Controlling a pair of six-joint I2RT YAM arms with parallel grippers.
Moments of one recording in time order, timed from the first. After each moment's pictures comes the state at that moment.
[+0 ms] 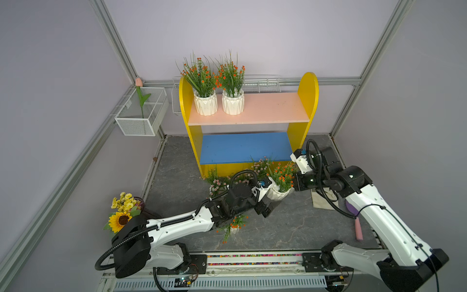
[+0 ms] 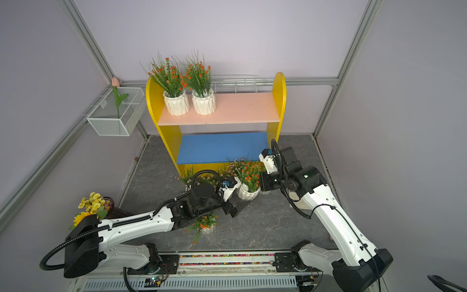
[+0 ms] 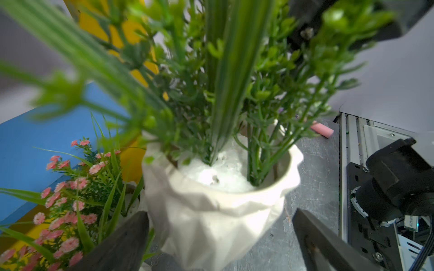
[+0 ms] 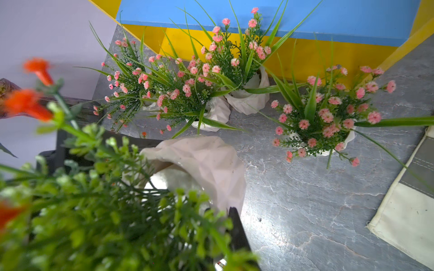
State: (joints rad) left arm -1.12 1.32 0.81 0.24 0.01 0.01; right arm 0.48 1.16 1.31 -1.07 -0.28 0.27
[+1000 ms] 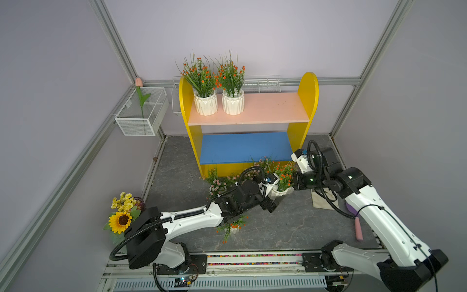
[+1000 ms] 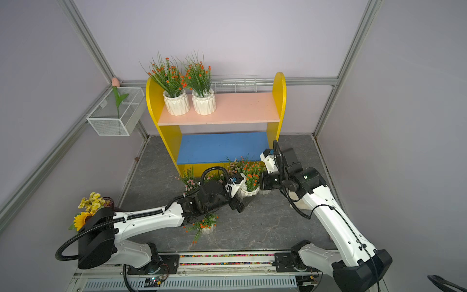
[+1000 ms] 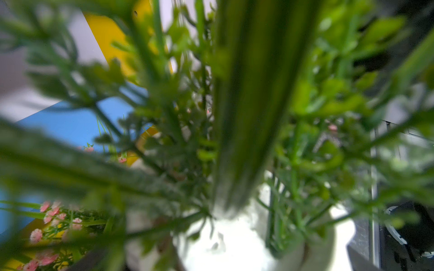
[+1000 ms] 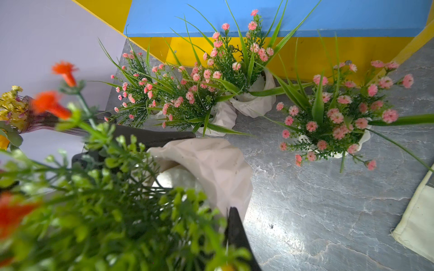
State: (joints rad) left arm -1.12 1.43 0.87 0.26 -0.06 0.01; right arm 0.46 1.14 1.25 -1.00 -0.33 0.34
